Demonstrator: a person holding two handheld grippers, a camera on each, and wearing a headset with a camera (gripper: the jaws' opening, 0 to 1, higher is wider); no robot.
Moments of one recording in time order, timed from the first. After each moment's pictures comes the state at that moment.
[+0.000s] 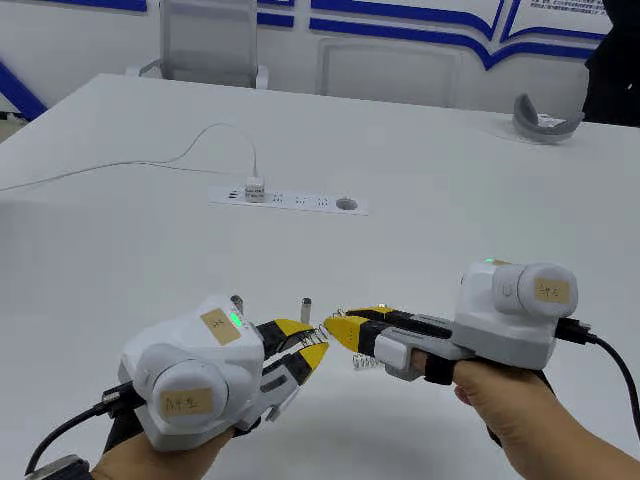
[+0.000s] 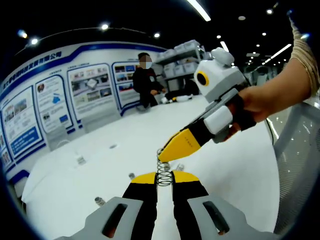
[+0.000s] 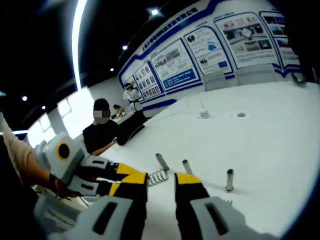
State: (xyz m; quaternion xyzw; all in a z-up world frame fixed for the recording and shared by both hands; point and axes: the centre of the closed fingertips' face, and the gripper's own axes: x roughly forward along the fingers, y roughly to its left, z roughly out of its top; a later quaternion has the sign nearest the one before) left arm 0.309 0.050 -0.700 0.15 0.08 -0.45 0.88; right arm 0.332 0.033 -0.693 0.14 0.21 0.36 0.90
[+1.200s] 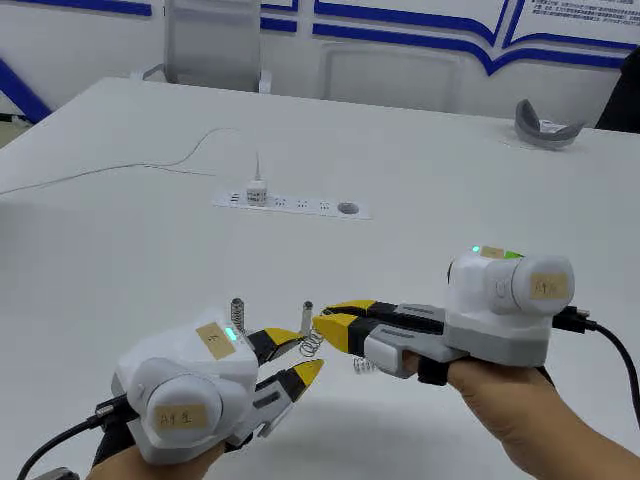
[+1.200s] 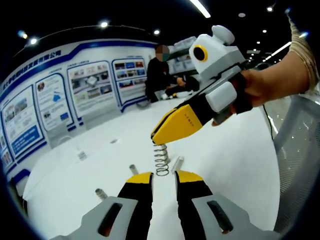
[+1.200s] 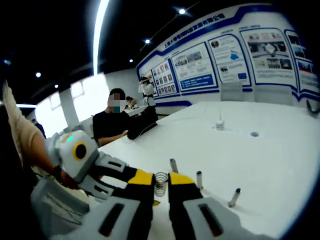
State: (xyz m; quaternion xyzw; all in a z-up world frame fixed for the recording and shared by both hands) left arm 0.307 0.063 -0.713 0.16 0.10 -0.44 0.88; right arm 0.320 0.054 -0.668 0.05 0.18 0.41 0.89
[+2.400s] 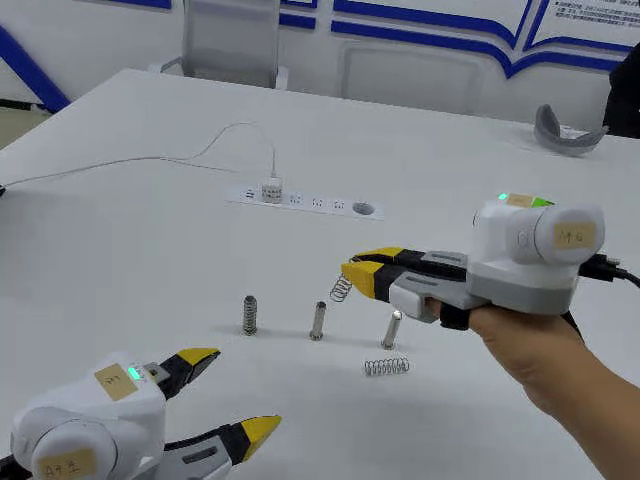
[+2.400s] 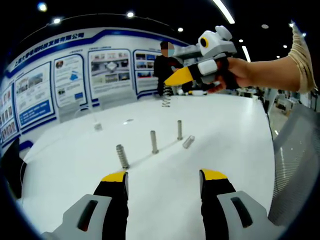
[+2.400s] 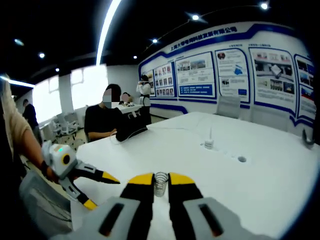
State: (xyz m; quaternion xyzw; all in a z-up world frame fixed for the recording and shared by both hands) left arm 0.291 0.135 -0.742 0.09 0.14 -0.39 0.90; right arm 0.366 0.046 -0.638 -0.03 0.15 0.40 0.90
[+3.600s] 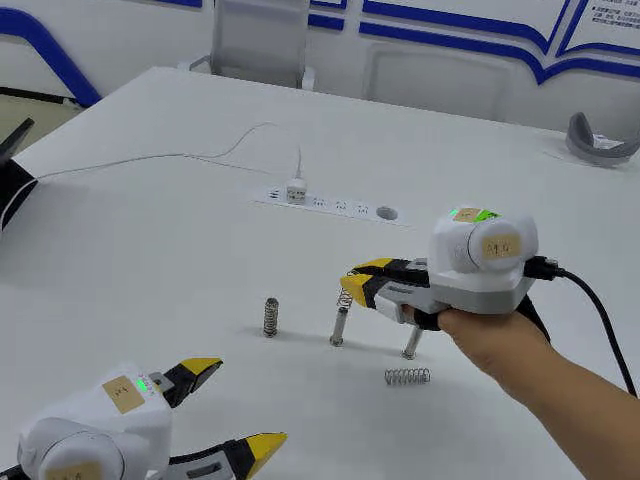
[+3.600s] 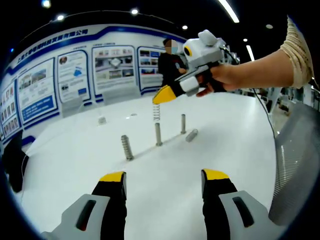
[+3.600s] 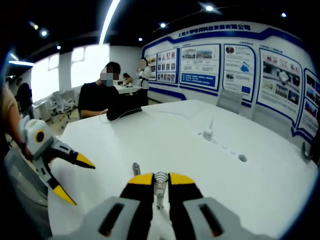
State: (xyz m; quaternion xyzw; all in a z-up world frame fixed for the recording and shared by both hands) left arm 0.289 0.147 -0.752 0.09 0.16 -0.38 0.91; right arm 0.402 0.061 -0.691 -0.11 0.19 0.39 0.89
